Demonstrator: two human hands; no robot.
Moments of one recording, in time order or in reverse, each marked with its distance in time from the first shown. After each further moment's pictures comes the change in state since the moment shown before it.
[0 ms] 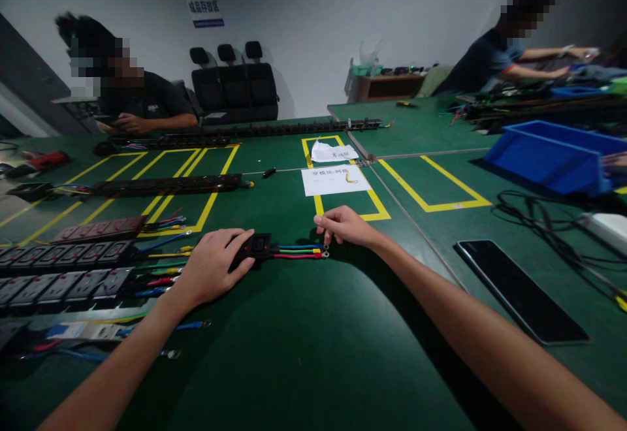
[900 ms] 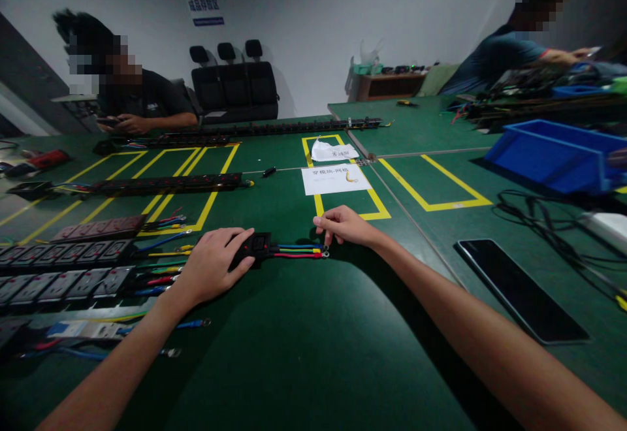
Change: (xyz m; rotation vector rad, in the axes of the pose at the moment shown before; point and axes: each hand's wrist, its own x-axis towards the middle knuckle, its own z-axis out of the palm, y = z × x) left_hand 0.000 0.000 0.000 0.008 0.000 0.004; right_hand -0.002 -0.005 -0.001 -0.054 -0.033 0.011
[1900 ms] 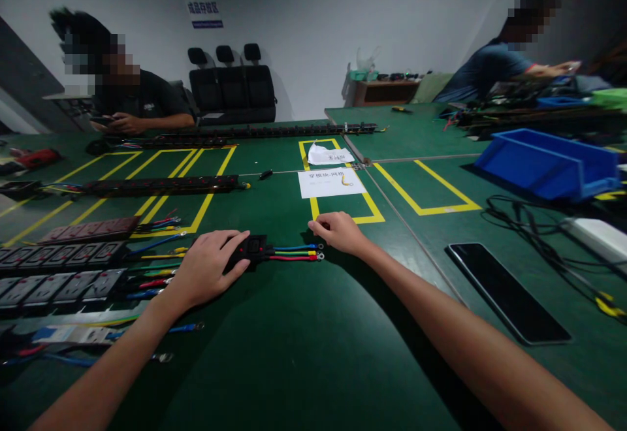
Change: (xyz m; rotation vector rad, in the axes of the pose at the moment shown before) left_hand 0.001 0.000 -0.001 -0.007 0.002 -0.009; right_hand 0.001 0.007 0.013 -0.520 0.261 -0.175
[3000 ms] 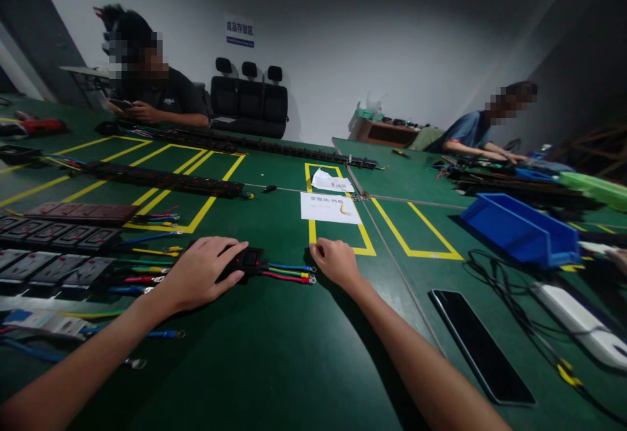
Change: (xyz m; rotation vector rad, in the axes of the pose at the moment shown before) left_hand -0.004 -0.001 0.007 -0.065 0.086 -0.011; right_hand -0.003 -0.003 0.009 -0.486 0.089 0.124
